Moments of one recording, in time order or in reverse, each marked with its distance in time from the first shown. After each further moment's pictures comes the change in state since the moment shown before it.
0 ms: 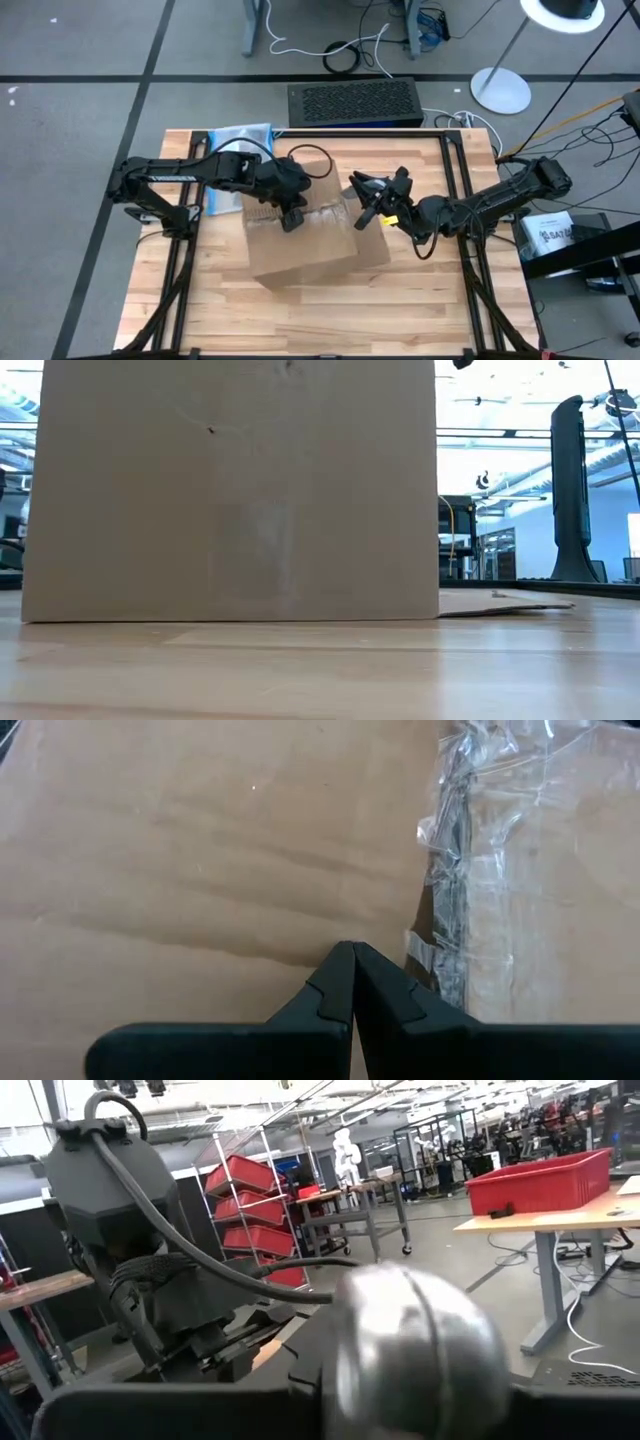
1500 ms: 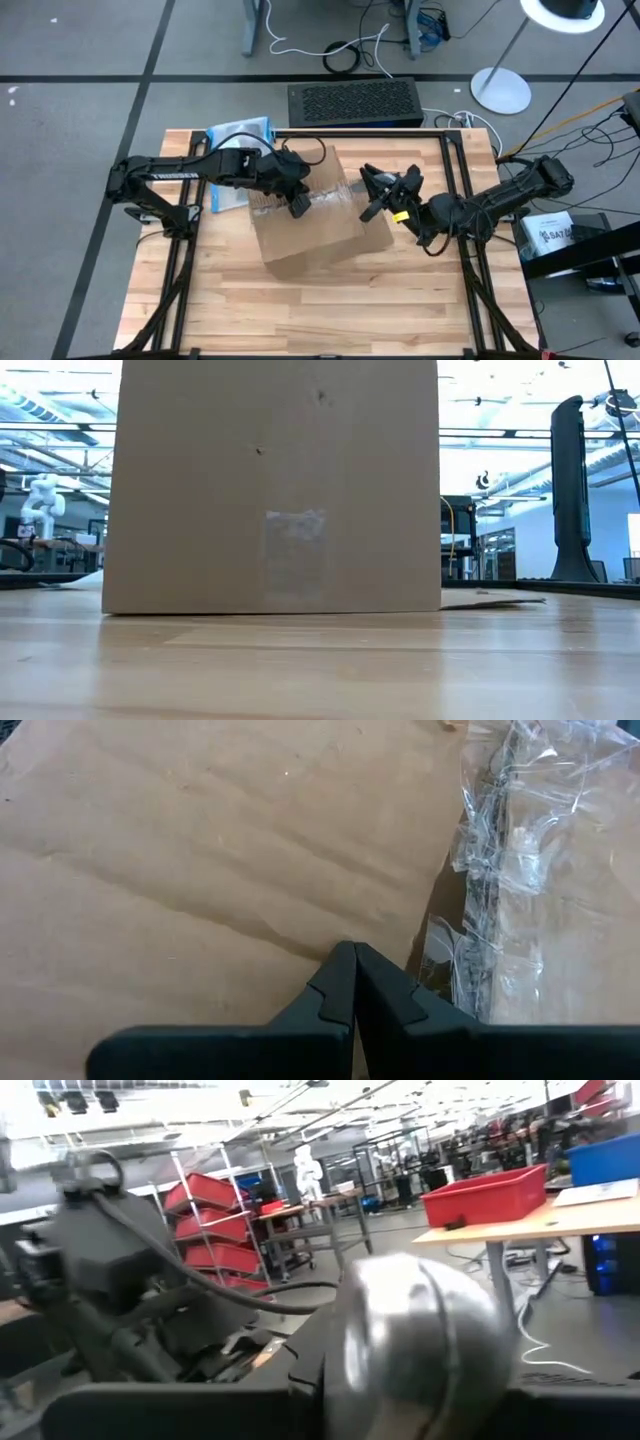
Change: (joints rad) left arm 0.059 -0.023 -0.082 0.096 -0.062 -0.140; right arm 0.012 -0.037 0.000 0.062 0.134 -0.089
